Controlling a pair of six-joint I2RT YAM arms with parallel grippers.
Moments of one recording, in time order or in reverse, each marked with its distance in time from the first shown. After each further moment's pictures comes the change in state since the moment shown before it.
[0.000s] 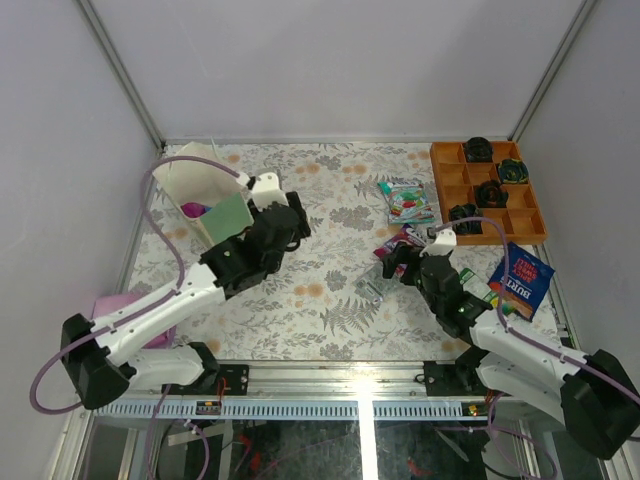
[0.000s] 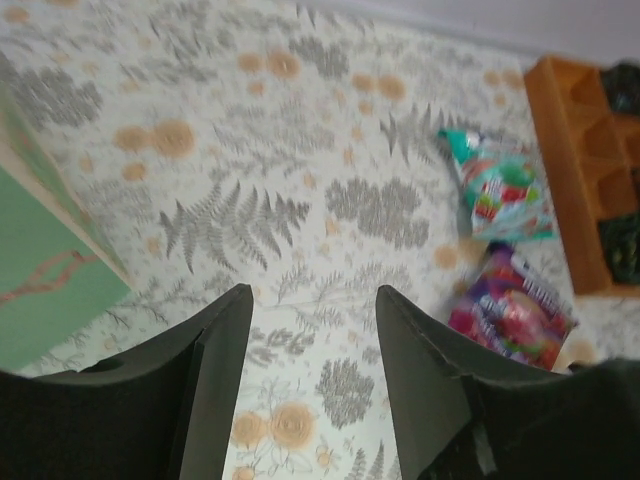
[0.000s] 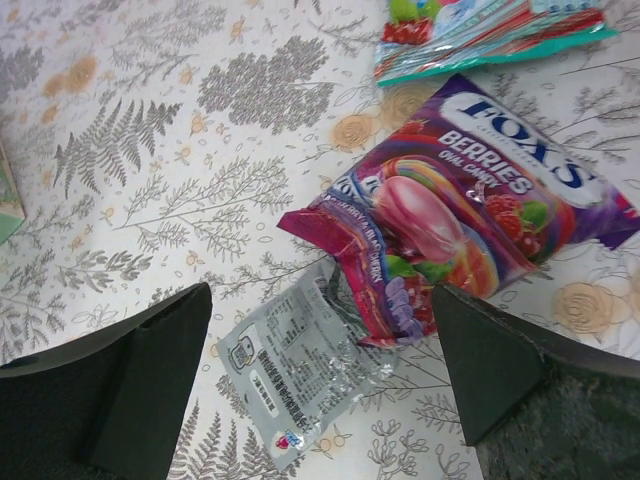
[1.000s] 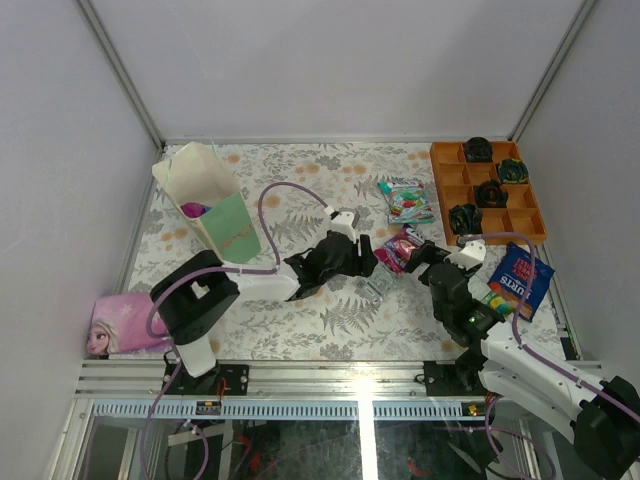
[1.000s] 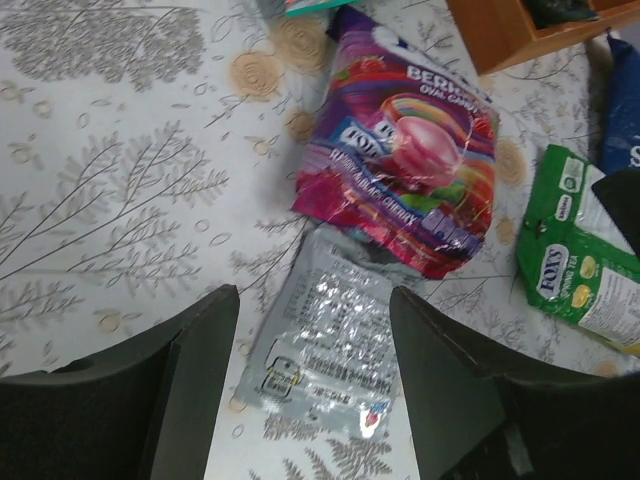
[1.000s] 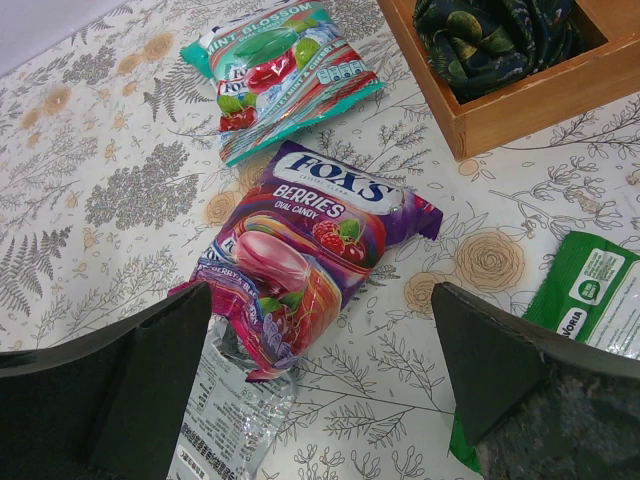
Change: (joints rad) left arm -0.076 0.565 -0.208 0.708 0.524 -0.012; right arm 0.000 -0.196 -0.048 -0.158 0.361 0.114
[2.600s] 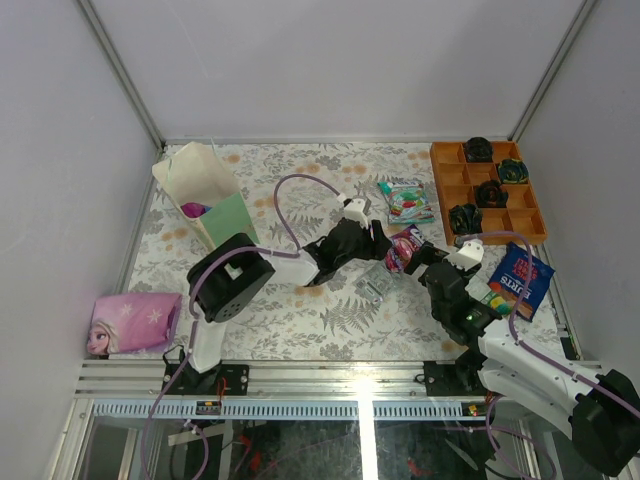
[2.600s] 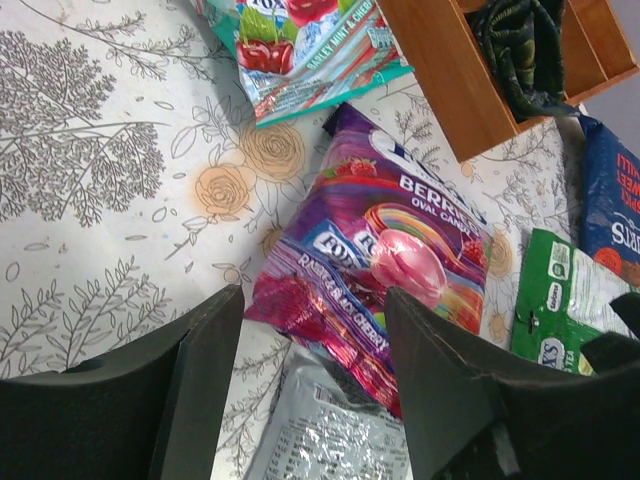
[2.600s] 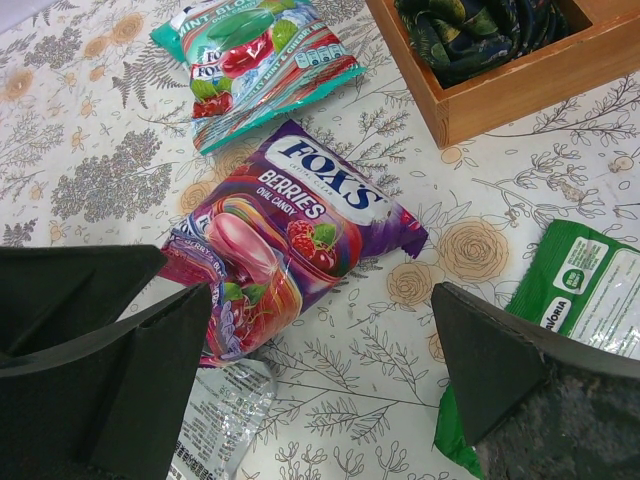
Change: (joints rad) left arm 0.063 0.256 0.179 0.197 0.067 0.011; right arm 0.000 0.041 0.000 -0.014 0.019 0.007
